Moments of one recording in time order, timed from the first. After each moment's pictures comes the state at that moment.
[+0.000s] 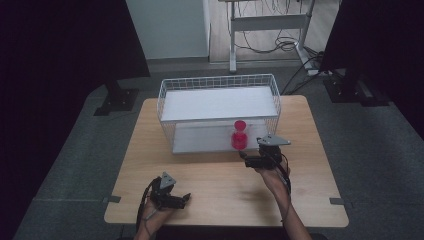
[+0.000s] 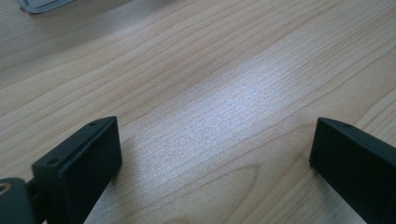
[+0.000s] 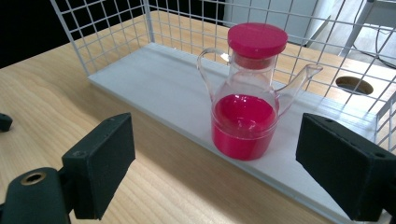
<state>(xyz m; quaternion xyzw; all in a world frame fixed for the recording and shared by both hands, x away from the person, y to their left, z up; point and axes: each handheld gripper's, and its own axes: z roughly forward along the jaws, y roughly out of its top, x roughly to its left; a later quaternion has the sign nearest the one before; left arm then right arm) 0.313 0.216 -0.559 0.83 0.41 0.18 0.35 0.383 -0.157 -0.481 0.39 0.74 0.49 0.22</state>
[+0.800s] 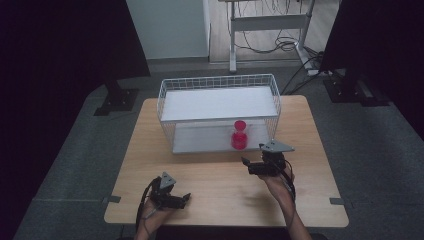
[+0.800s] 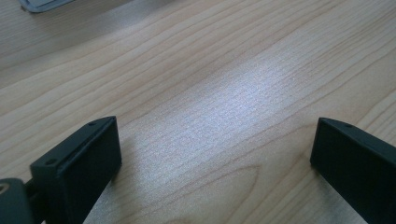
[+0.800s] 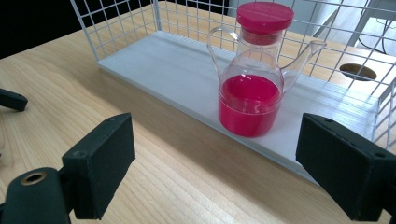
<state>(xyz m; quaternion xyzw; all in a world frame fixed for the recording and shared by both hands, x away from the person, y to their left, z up) 0.313 0.216 -0.559 0.82 0.41 0.18 0.35 0.364 -0.167 -0.486 0.39 0.75 0.49 0.22</state>
